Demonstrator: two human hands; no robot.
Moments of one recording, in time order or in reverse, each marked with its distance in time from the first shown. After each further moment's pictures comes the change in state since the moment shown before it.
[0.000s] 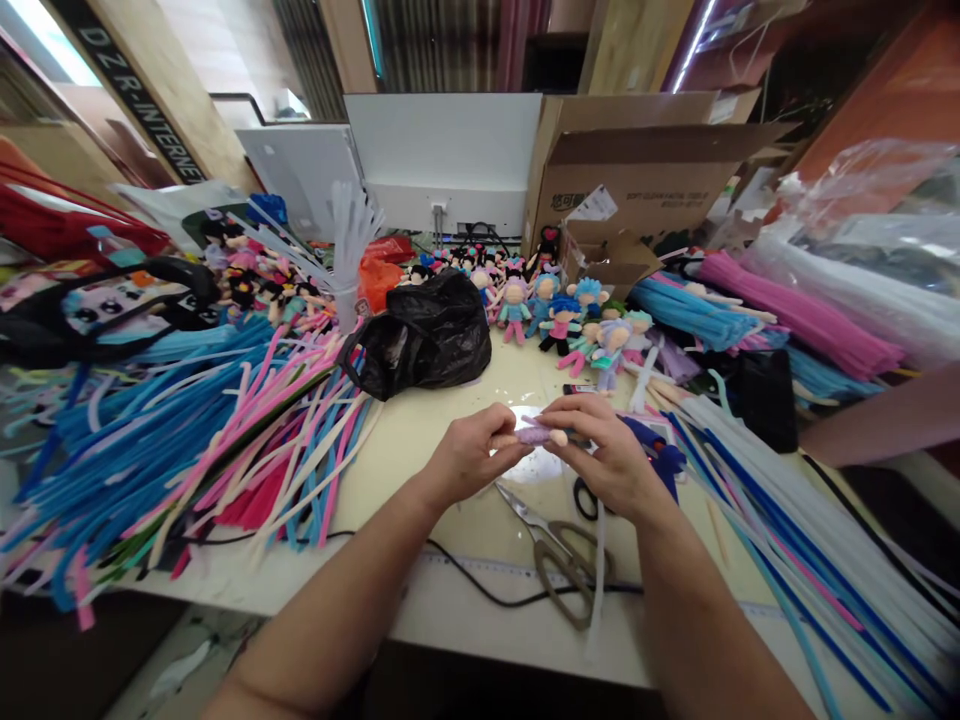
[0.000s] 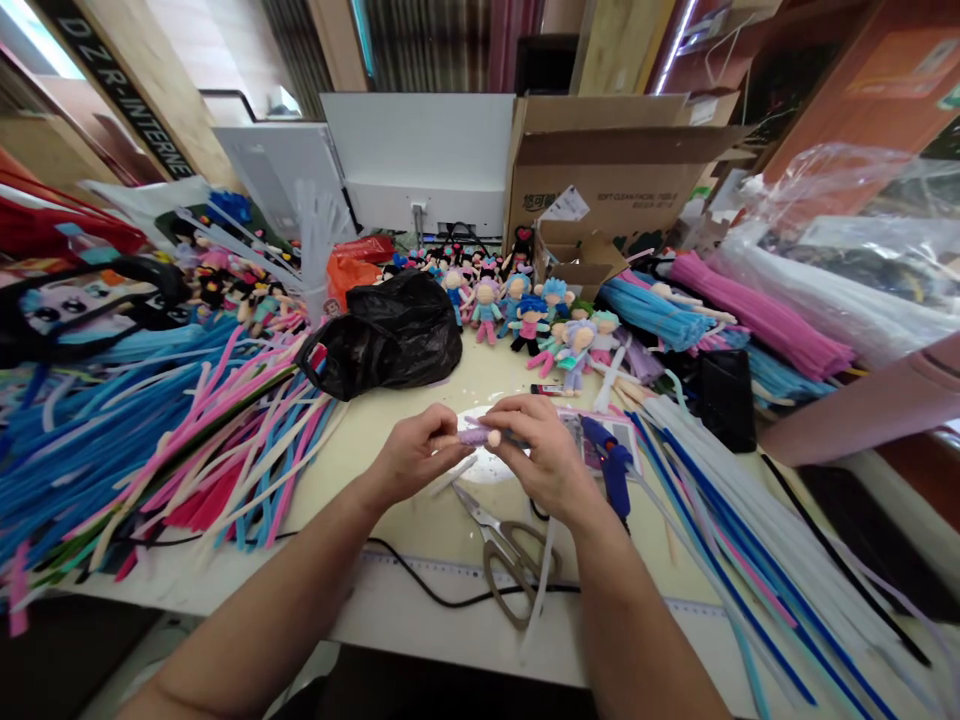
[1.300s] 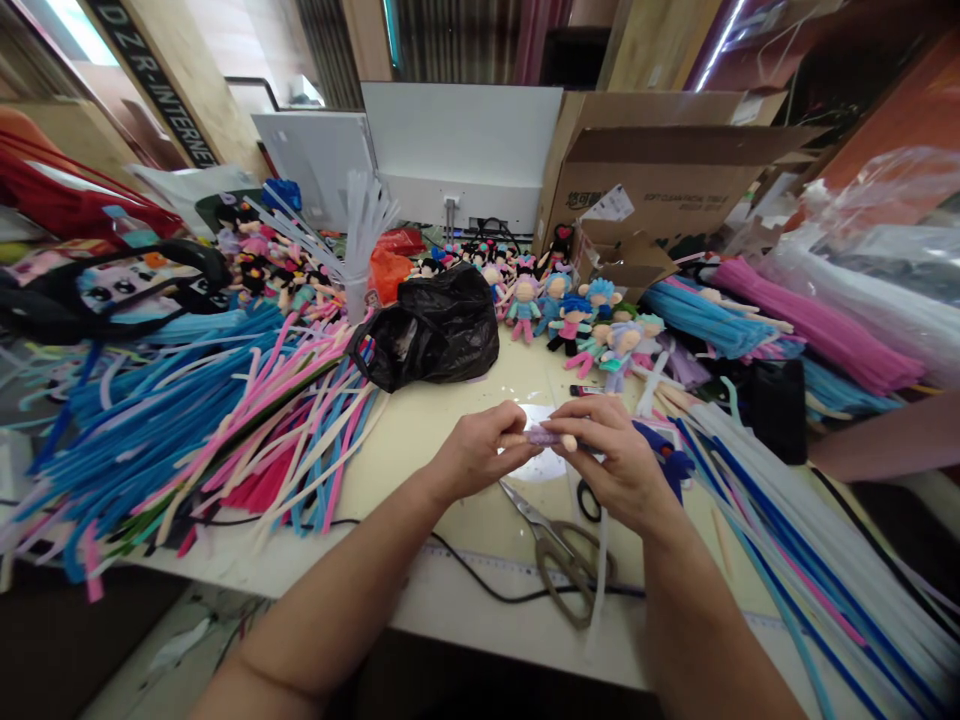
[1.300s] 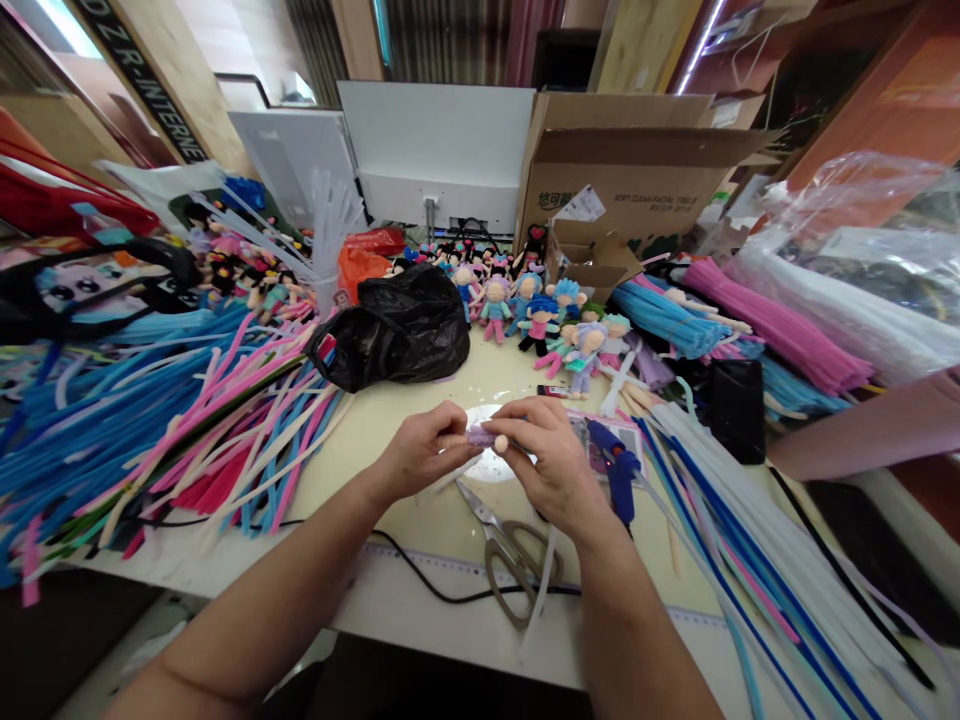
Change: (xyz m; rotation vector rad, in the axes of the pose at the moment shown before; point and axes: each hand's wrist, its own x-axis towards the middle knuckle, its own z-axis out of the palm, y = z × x) left_hand -0.001 0.001 -0.001 -0.002 -0.012 0.022; right_hand 0.002 -0.012 -0.004 -0.081 -0.026 -0.071
